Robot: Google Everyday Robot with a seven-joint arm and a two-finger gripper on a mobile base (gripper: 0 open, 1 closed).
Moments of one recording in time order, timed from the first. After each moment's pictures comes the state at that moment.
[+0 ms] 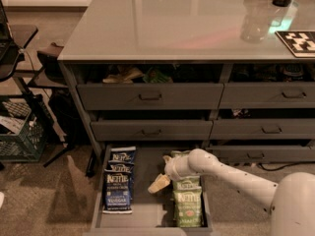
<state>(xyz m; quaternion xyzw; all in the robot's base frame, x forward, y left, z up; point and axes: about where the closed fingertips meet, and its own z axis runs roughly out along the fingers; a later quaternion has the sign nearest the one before) 0.600 -0.003 0.330 -0.48 0.78 0.28 0.29</state>
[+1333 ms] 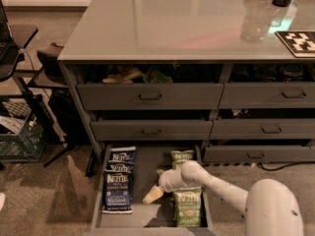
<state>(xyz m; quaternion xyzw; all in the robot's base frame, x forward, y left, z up) 0.585 0.032 0.232 -0.47 0.78 0.34 0.26</state>
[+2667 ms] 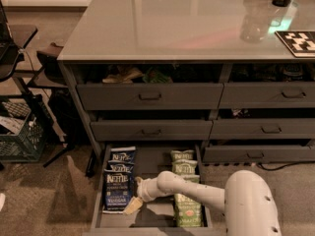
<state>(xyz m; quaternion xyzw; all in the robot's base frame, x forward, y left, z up) 0.552 0.131 0.200 -0.53 0.74 0.32 0.27</state>
